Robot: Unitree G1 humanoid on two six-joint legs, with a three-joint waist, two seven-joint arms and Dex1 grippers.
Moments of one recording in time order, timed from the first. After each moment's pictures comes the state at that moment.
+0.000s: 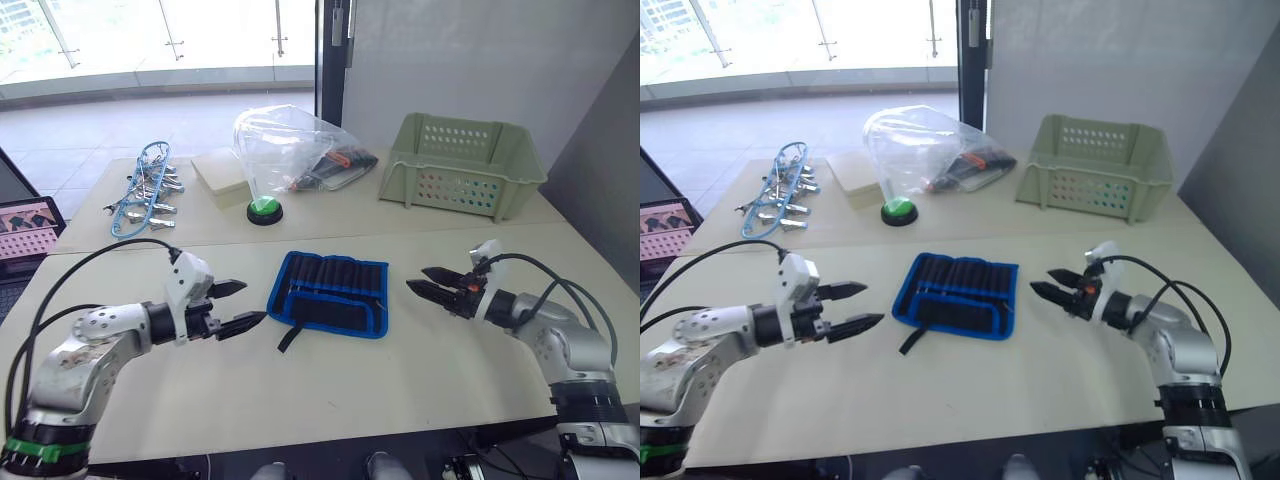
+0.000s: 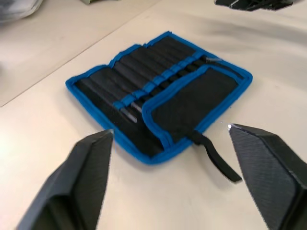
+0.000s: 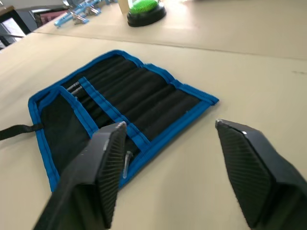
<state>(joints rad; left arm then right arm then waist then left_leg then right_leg) -0.13 0.79 0.21 -0.36 -0.55 0.62 -0.93 -0.42 -0.63 -0.09 0.16 0.47 0.54 0.86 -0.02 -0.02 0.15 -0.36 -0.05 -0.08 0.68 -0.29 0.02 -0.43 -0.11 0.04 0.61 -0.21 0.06</state>
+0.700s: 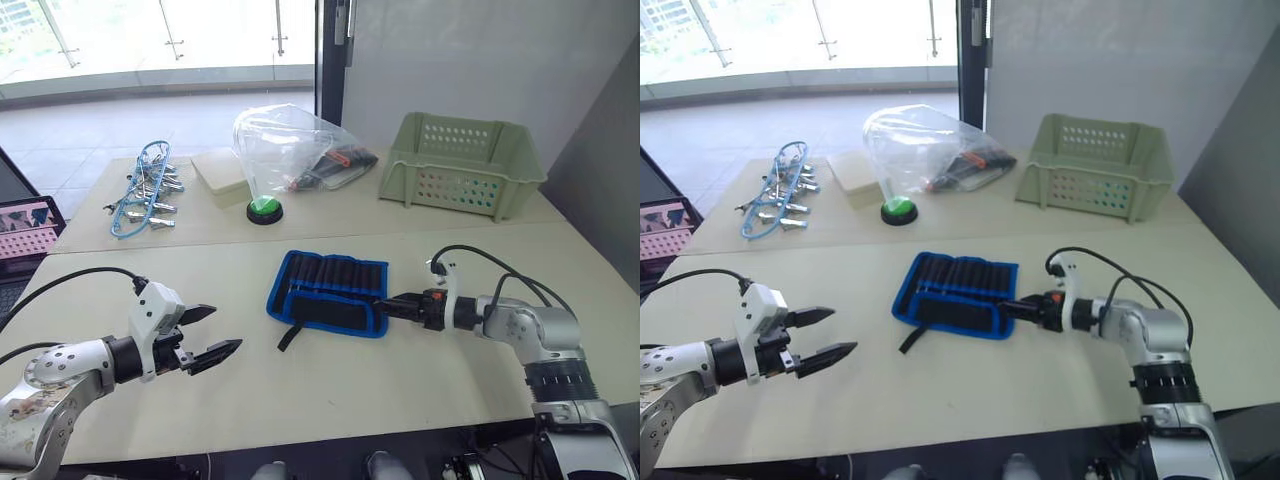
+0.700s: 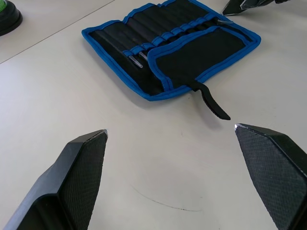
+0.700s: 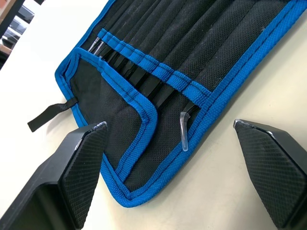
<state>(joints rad) 0.10 0.80 0.33 -0.46 -0.55 0.61 -0.88 -0.54 -0.54 -0.04 0.18 0.57 0.99 0.83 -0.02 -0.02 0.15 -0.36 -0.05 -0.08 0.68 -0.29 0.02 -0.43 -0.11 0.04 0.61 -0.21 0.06</state>
